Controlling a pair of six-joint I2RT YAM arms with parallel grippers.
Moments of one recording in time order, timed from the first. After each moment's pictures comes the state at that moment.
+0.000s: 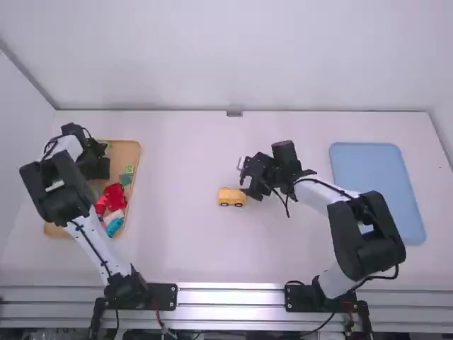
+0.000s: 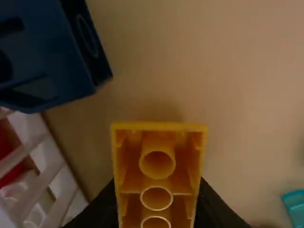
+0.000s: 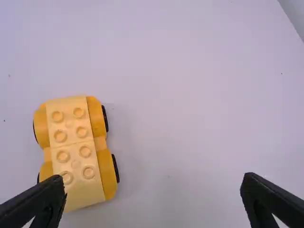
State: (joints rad) left arm 0.55 2.22 1.62 -0.83 0.00 0.49; right arm 0.34 1.70 0.86 -0.04 -0.53 -0.89
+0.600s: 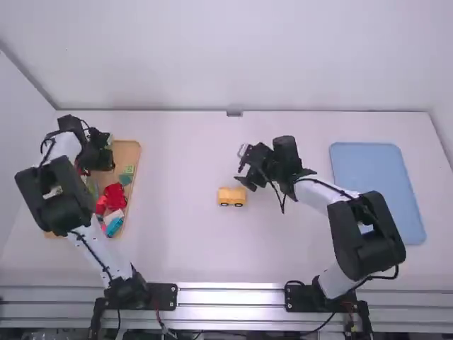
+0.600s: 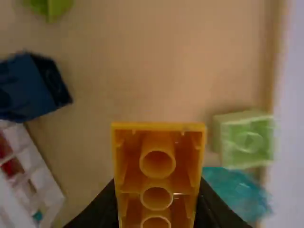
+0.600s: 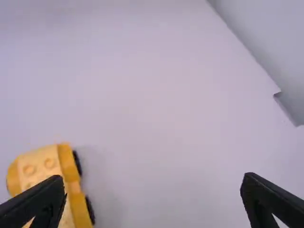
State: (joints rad) left arm 0.50 2.02 1.54 -0.80 0.16 0.52; right arm 0.34 1.70 0.86 0.17 -0.56 -0.66
